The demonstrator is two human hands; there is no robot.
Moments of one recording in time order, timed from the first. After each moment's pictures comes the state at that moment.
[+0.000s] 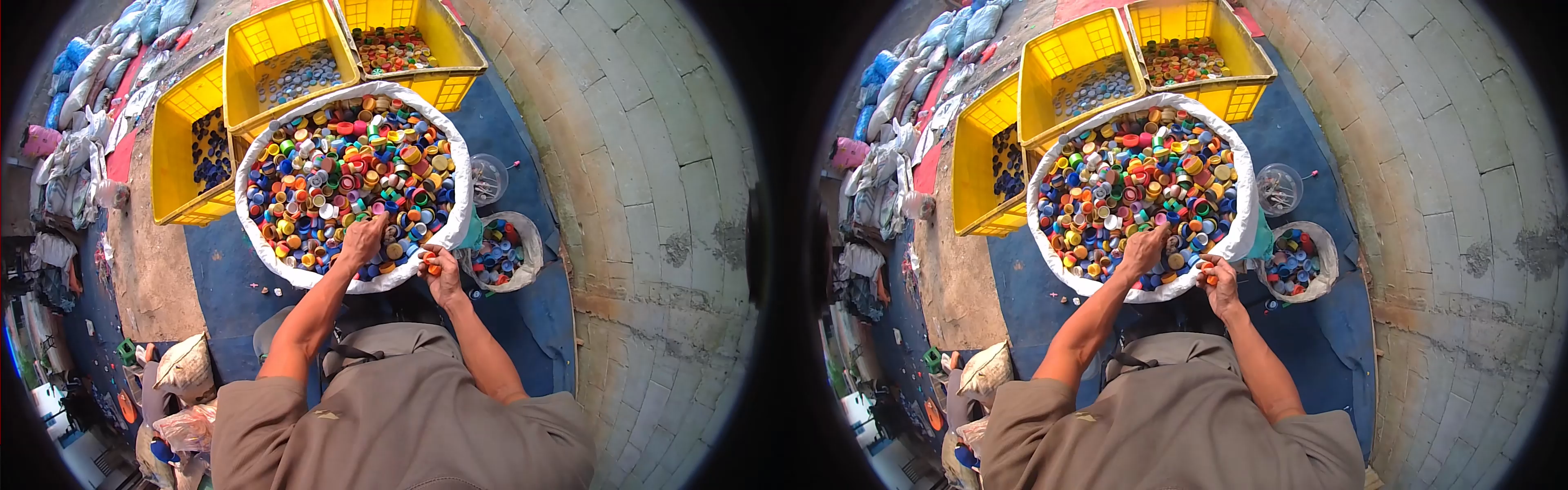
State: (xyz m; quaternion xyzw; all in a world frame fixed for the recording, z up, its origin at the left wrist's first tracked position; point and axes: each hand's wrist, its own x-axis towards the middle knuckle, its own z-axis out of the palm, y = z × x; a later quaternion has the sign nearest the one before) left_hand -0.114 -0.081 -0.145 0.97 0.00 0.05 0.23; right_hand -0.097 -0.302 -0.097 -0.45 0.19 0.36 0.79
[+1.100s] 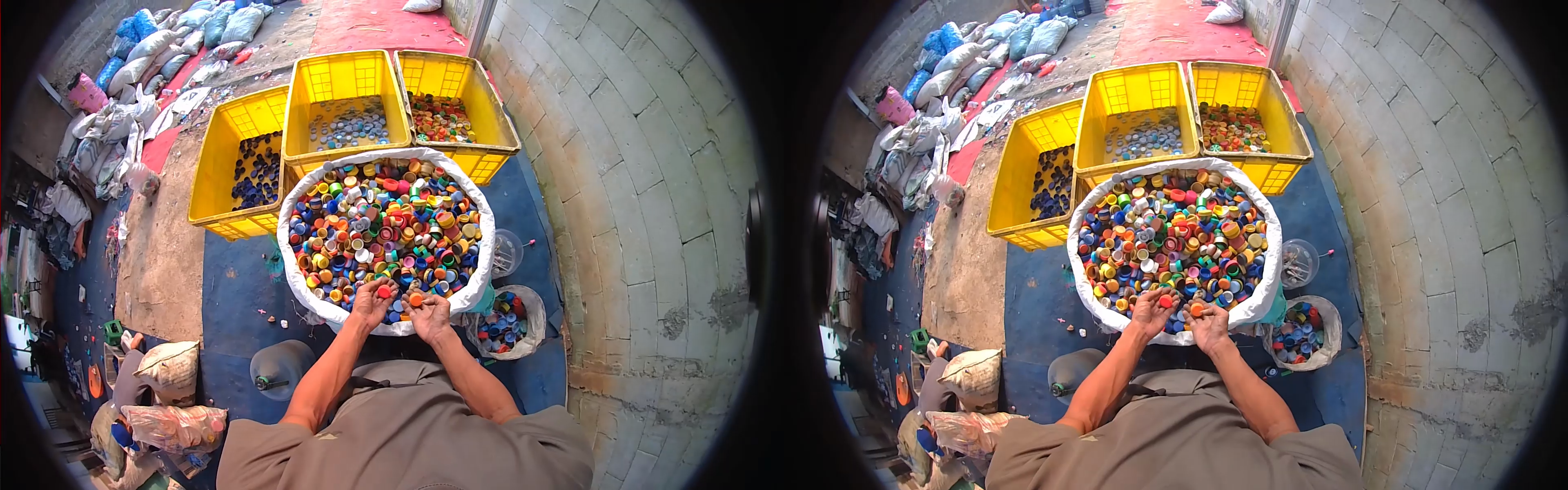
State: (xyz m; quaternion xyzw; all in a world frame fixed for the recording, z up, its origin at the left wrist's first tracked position) left_hand -0.171 -0.076 -0.118 0.11 0.39 0.07 0.91; right_hand -0.096 -0.228 -0.113 -0.27 0.30 0.42 0.81
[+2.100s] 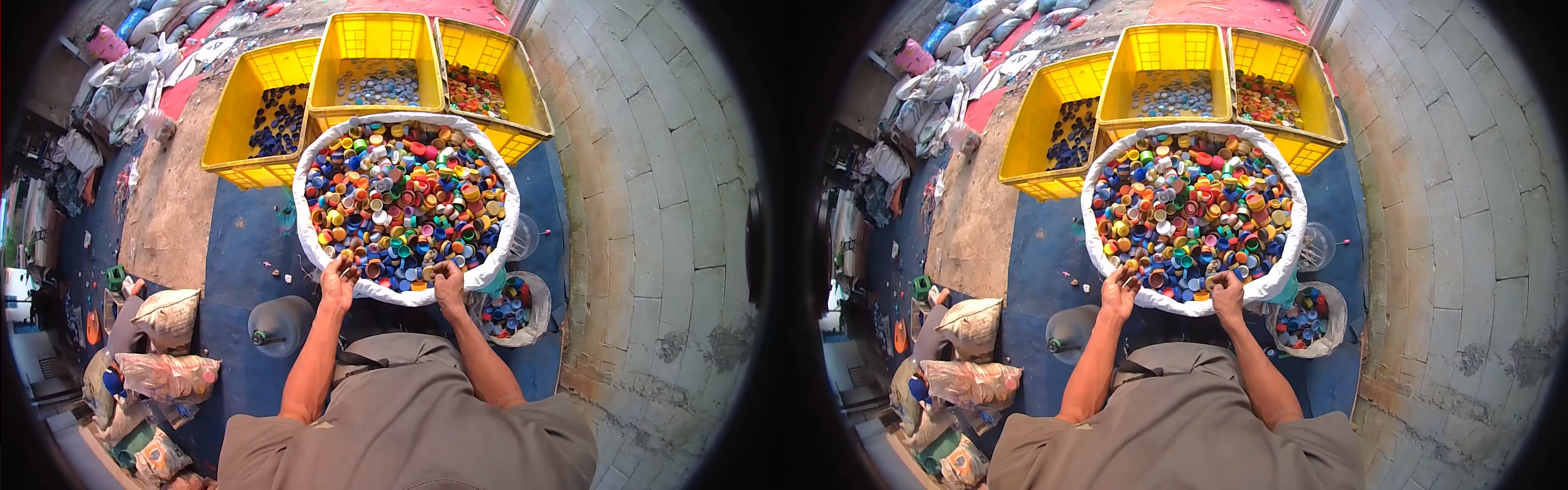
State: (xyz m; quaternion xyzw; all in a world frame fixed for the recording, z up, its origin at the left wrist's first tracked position) left_hand -0.259 -0.047 -0.120 0.14 0.49 0.26 0.82; right_hand -0.095 -0.241 -0.127 -0.79 -0.09 0.27 0.55
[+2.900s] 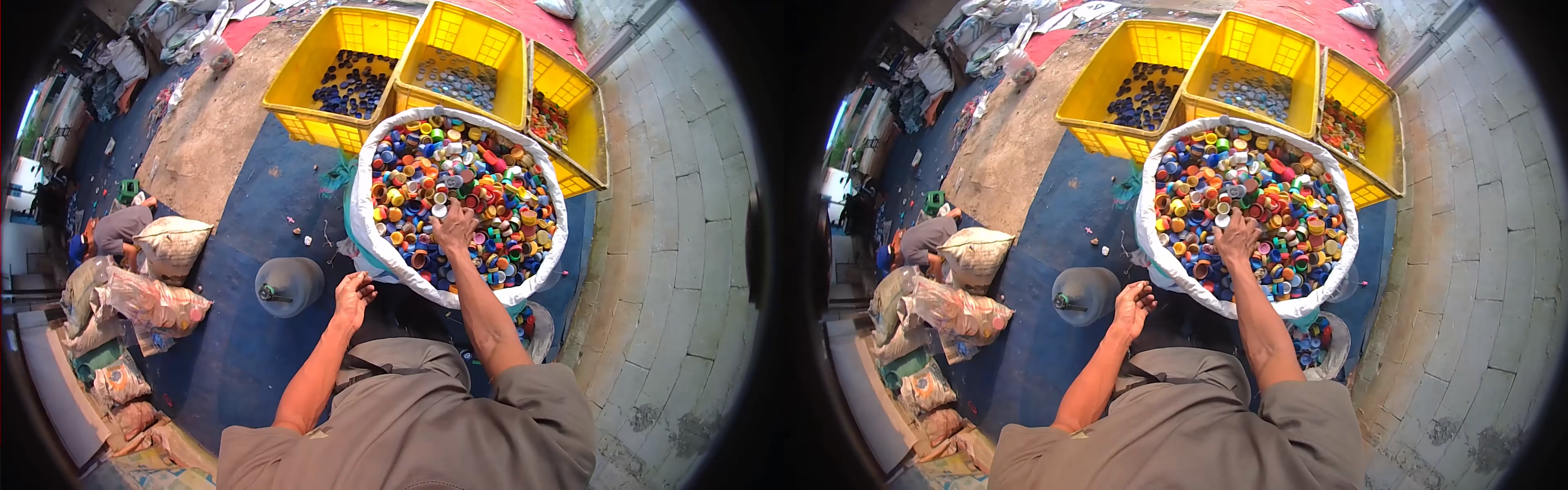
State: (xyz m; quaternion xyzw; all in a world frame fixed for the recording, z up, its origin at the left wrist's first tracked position) left_hand -0.355 -0.082 -0.110 0.13 0.53 0.28 0.79; right_hand -0.076 -0.076 -0.137 -0.89 -0.42 0.06 0.18
